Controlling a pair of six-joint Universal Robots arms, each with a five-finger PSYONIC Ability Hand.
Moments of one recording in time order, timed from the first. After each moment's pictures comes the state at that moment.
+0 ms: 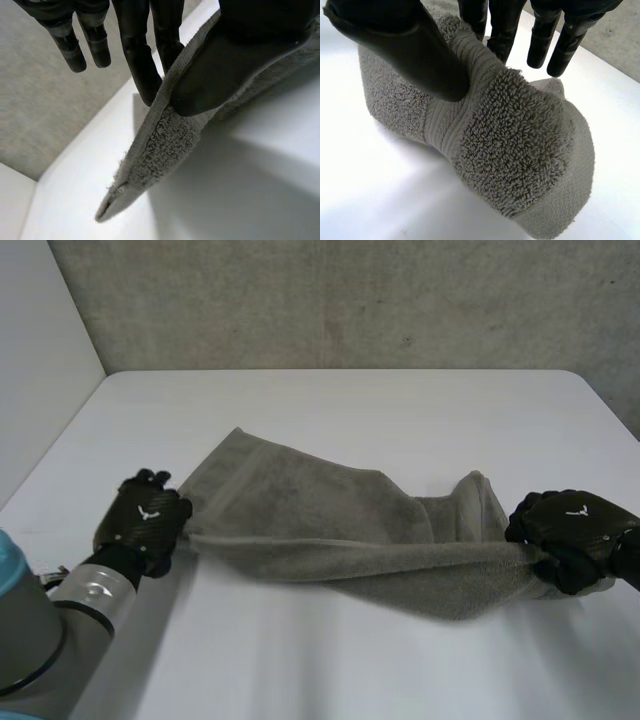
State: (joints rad) left arm 4.45 -1.75 -2.09 3.63 -1.44 3.69; right arm 1.46 -1.54 1.84 0.41 0.96 2.43; left_hand 1.30 1.33 0.23 0.24 1.15; right_hand 1.32 1.30 0.23 0.25 1.16
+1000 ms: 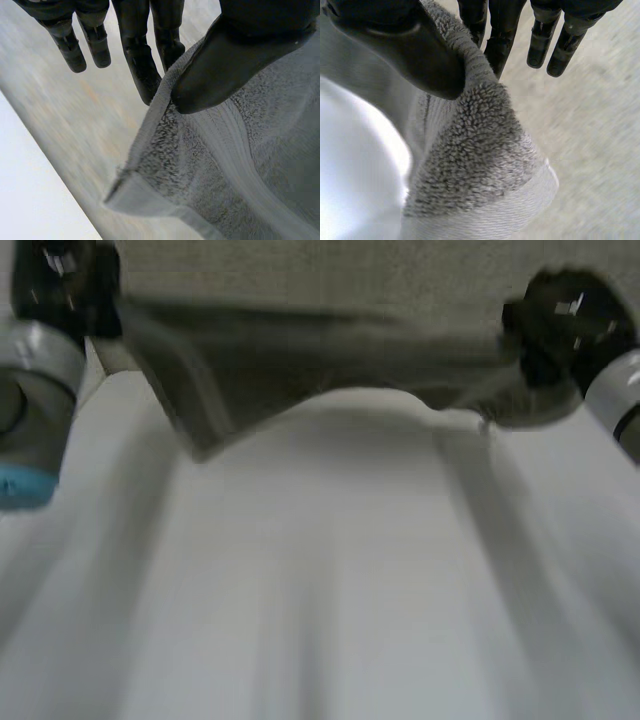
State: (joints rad) left arm 4.46 -1.87 -1.35 3.49 -1.56 3.46; right arm 1.79 -1.35 1.35 -0.04 1.32 2.67; left_hand 1.31 1.35 0.23 0.24 1.16; right_hand 1.32 1.32 0.23 0.25 1.17
